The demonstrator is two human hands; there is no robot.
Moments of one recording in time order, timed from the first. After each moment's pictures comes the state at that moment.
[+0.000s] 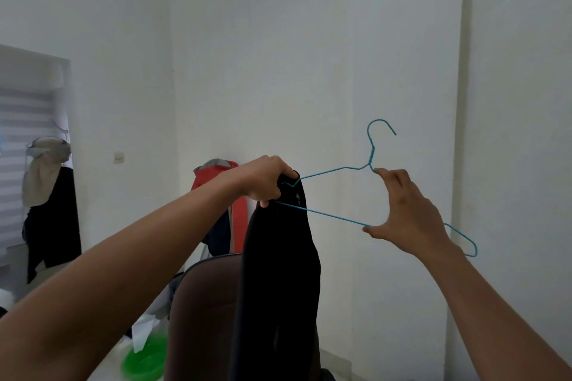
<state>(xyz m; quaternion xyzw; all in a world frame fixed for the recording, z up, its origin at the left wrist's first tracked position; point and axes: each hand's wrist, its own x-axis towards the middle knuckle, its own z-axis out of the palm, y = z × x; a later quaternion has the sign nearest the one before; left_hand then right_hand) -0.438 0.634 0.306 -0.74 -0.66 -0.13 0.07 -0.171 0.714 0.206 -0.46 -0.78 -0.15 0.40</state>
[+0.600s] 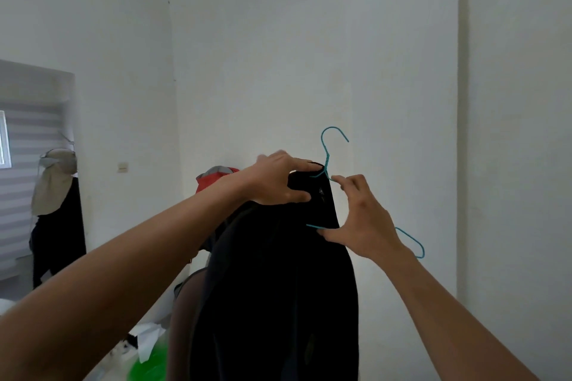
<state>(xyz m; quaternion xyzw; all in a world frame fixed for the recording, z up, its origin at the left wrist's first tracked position) -0.419 0.656 0.306 -0.80 -0.55 -0.16 0.19 -0.220 0.716 0.203 -0.36 -0.81 -0.06 0.47</state>
